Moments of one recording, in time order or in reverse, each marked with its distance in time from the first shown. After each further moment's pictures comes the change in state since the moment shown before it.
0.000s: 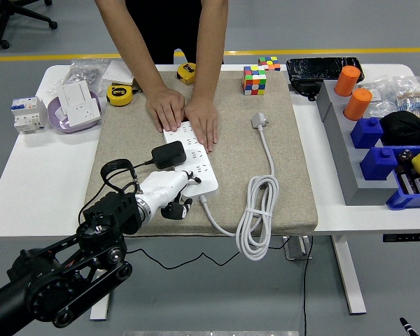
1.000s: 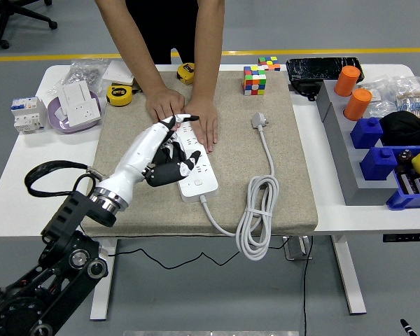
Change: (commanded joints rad) left arm 0.279 -0.062 -0.346 -0.243 -0.271 0.366 -0.480; right arm -0.011 0.007 0.034 0.000 -0.009 -0.003 0.000
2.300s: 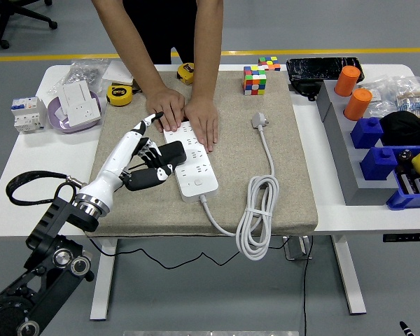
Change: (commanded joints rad) left arm -0.045 0.057 0.019 0.076 0.103 -0.149 0.157; right arm 0.000 0.001 -0.009 0.000 0.005 0.000 -0.005
